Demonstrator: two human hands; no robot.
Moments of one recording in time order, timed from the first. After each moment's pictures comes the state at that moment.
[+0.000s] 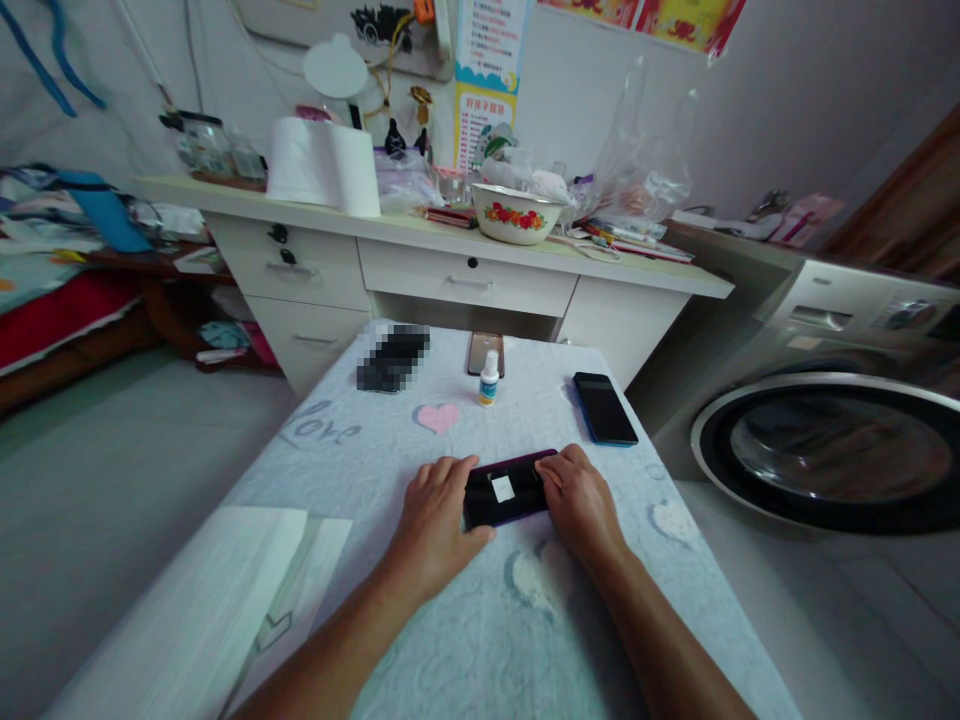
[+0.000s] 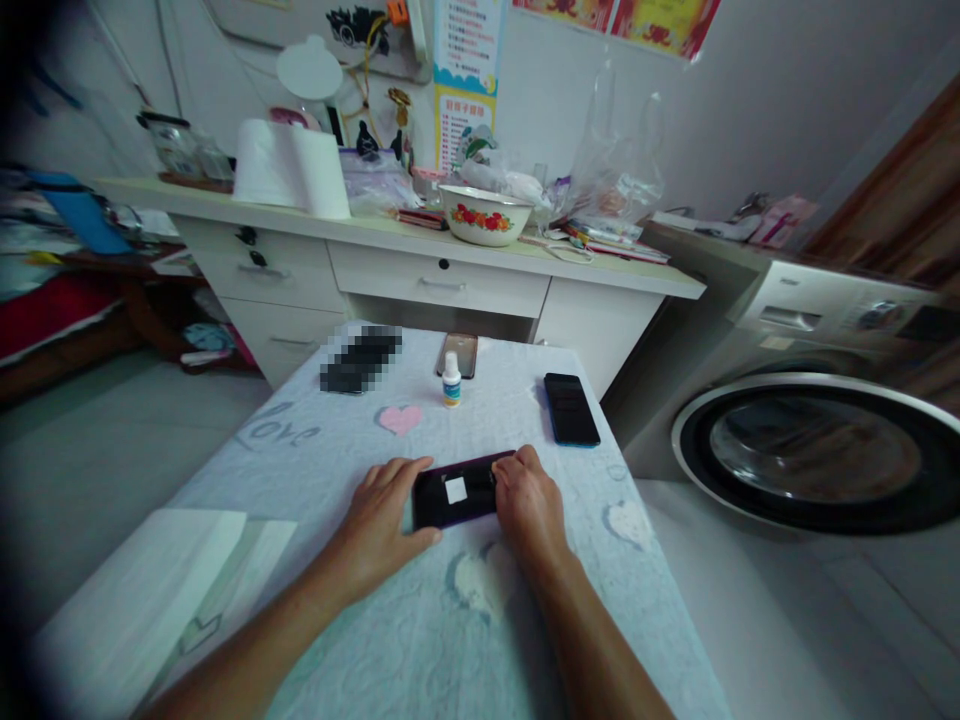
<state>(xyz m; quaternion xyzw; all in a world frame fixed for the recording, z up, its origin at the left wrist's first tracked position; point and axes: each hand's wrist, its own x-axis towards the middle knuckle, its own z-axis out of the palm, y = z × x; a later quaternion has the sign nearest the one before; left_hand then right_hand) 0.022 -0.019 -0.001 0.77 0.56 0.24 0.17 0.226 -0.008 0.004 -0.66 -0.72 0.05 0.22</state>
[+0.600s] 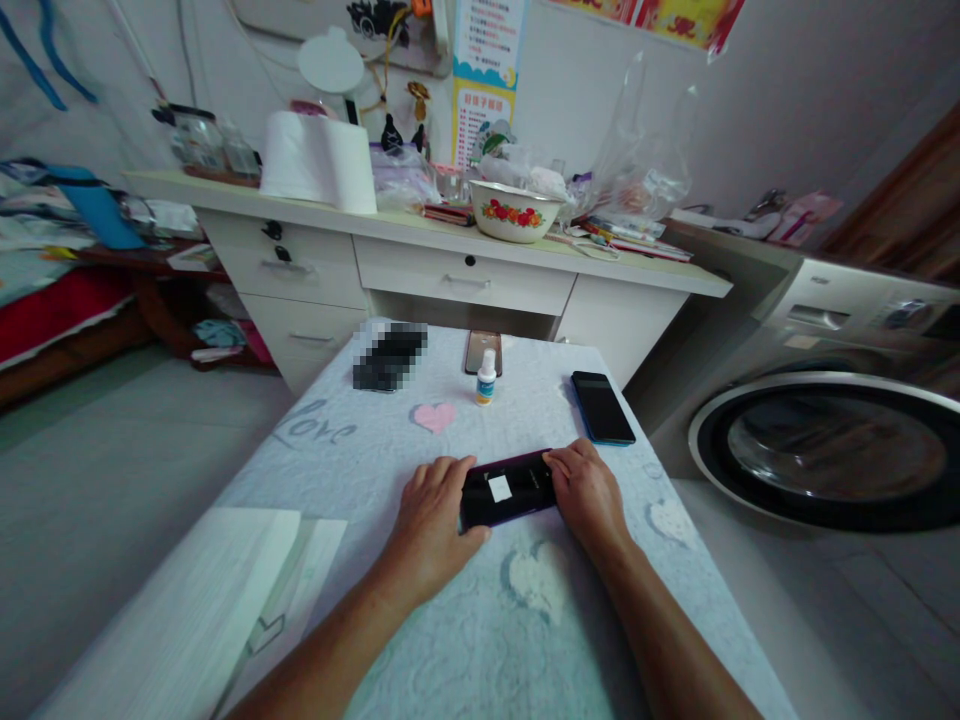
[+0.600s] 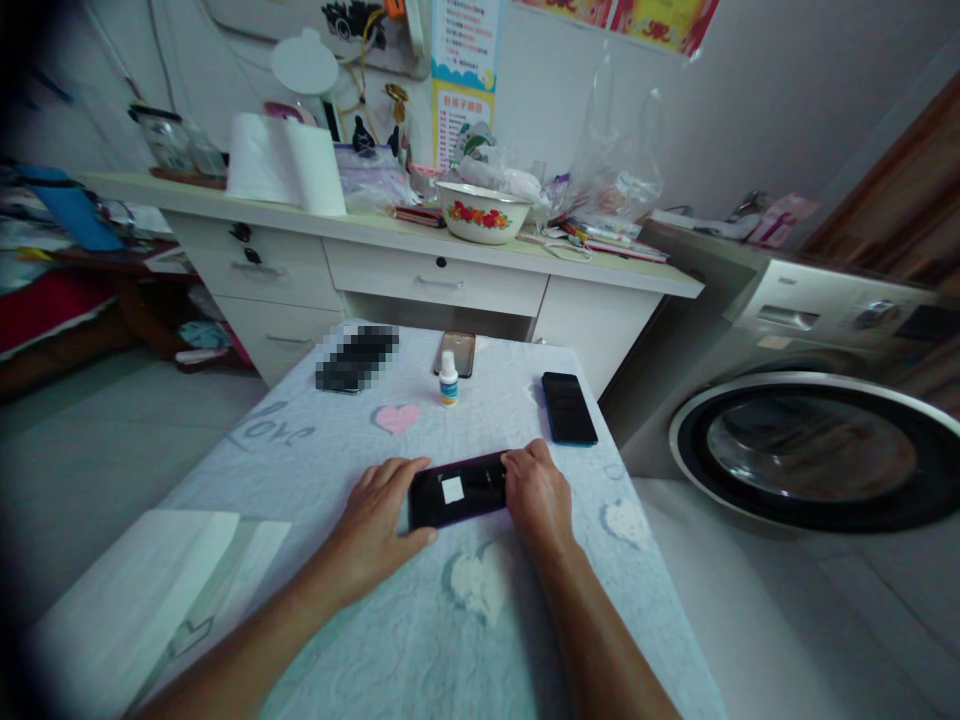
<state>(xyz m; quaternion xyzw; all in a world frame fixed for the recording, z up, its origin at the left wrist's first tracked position) 0.023 -0.021 -0.003 0.77 0.56 0.24 0.18 0.240 0.001 0.000 -0.67 -0.70 0.04 0.24</state>
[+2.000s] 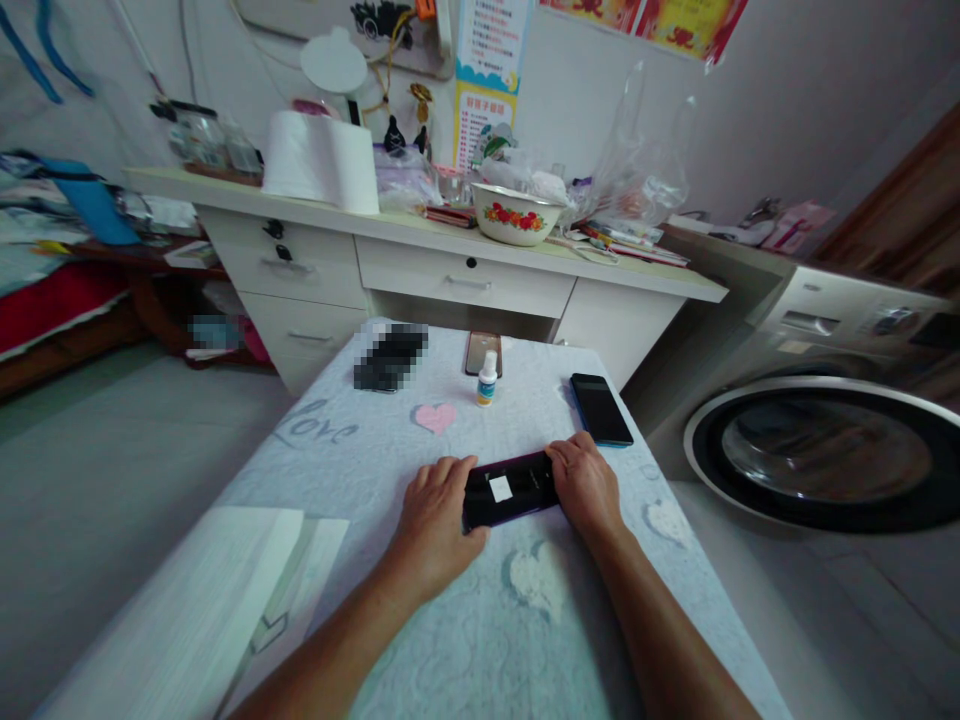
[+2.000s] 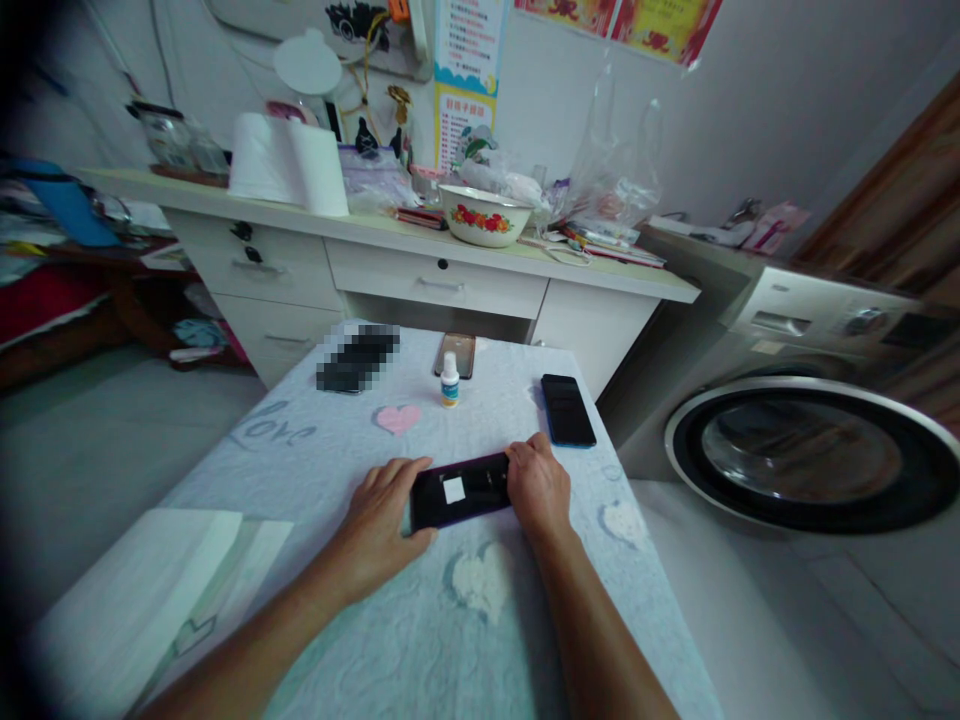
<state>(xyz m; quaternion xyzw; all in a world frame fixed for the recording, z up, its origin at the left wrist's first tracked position) 0.024 -0.021 -0.004 0.77 0.56 0.24 0.18 0.237 0.010 0.004 -0.70 -0.69 0.00 0.20</state>
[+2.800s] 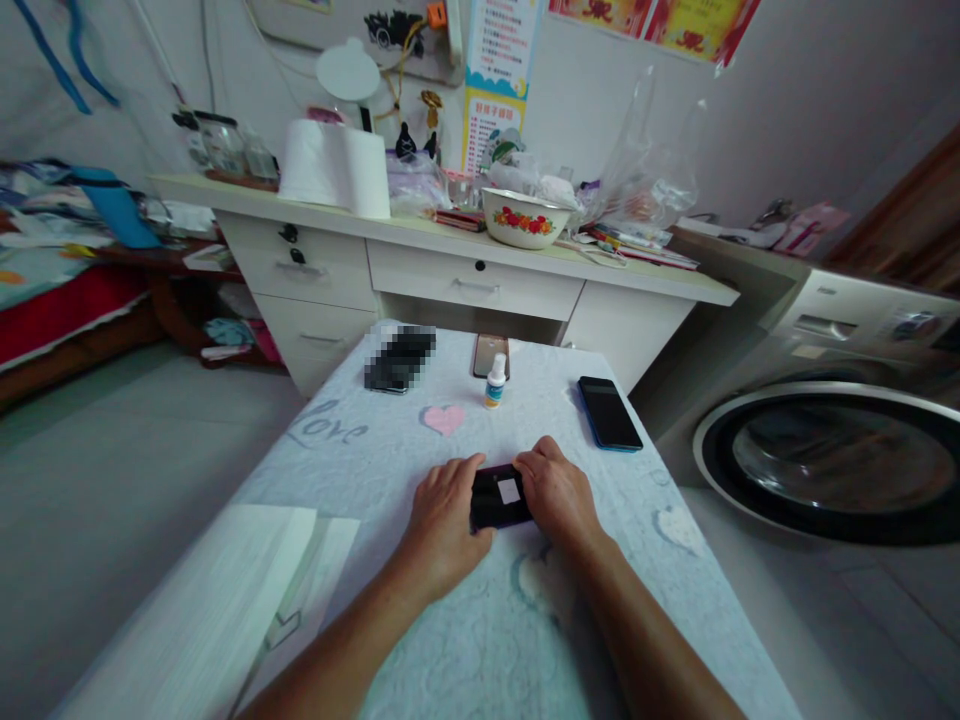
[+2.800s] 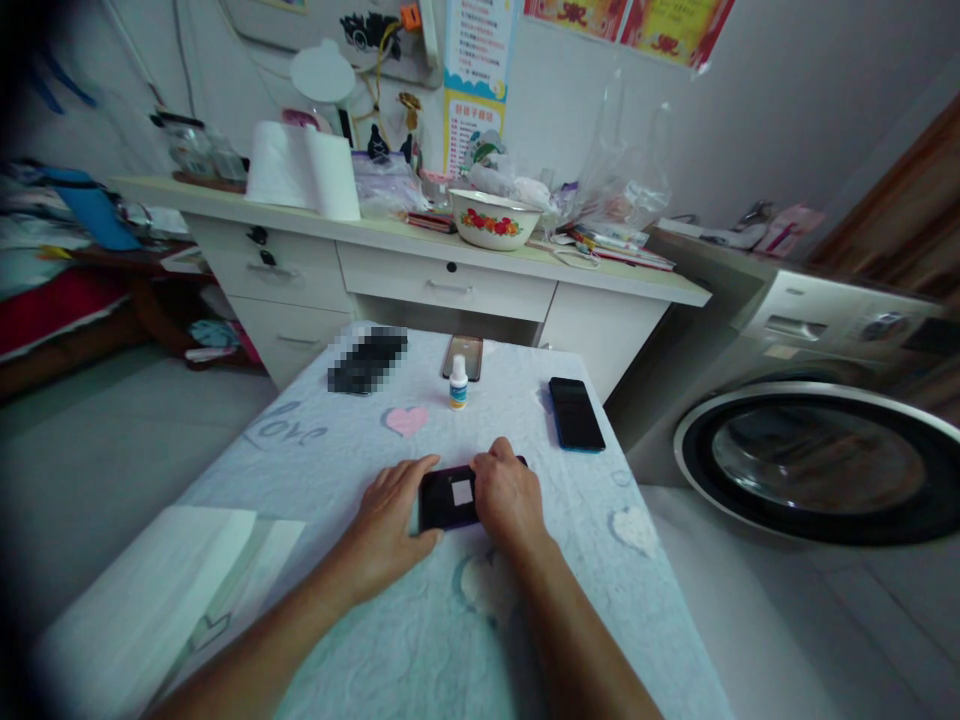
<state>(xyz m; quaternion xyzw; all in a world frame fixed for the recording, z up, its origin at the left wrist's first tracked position) 0.021 -0.020 -0.006 0.76 0.56 0.25 0.21 0.193 0.006 0.013 -0.64 -0.76 0.05 0.11</state>
